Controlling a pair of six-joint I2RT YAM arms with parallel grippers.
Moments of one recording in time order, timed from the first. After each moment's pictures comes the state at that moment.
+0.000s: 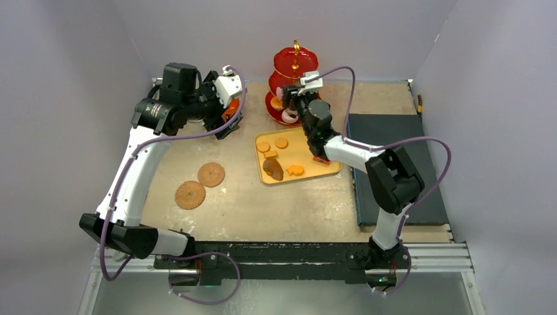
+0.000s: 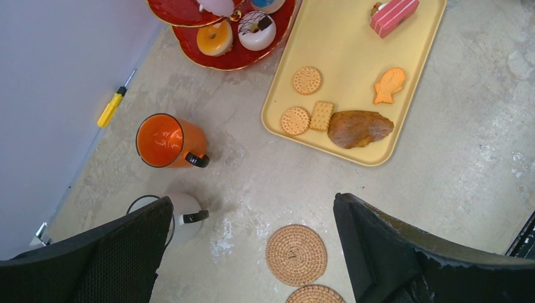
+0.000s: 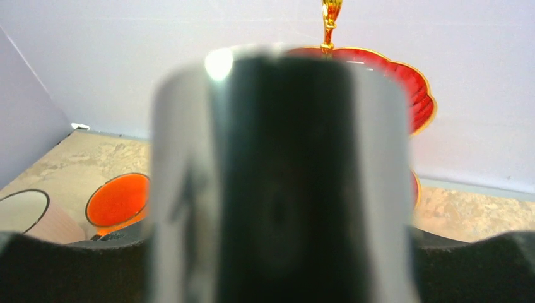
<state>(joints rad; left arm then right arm) -0.30 1.38 1.69 -0.96 0.42 0.62 0.59 1.86 1.20 0.85 0.31 0.03</state>
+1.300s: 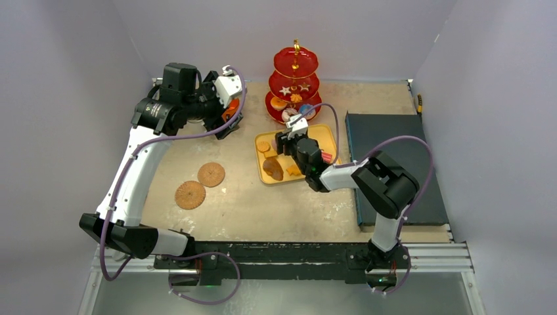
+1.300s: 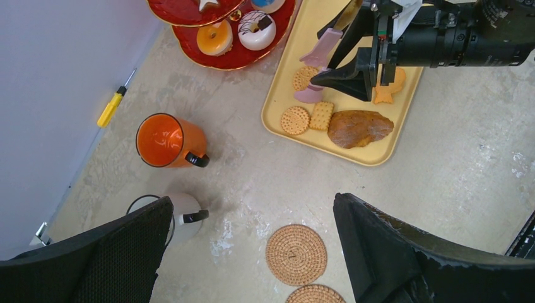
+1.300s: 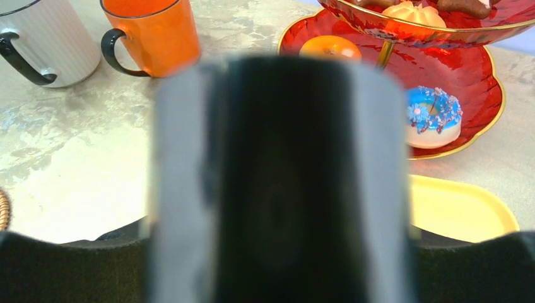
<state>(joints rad) -0.30 1.38 1.69 -0.96 0.42 0.61 0.75 1.83 0.81 0.93 0.33 0.06</state>
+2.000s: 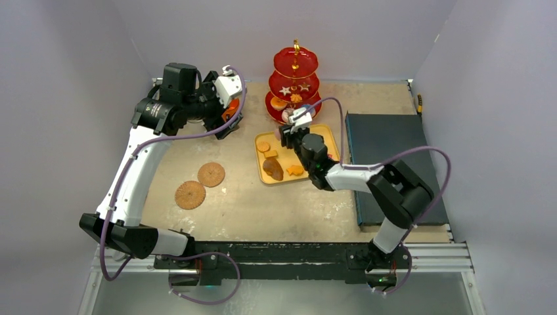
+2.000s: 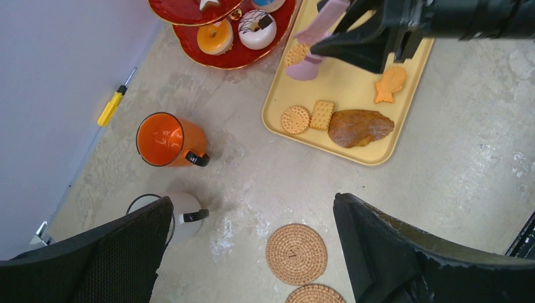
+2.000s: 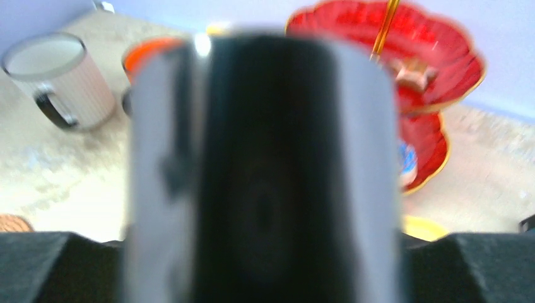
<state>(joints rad) -0.30 1.38 1.69 -0.96 0.42 0.62 0.74 1.74 0.82 0.90 0.34 0.00</state>
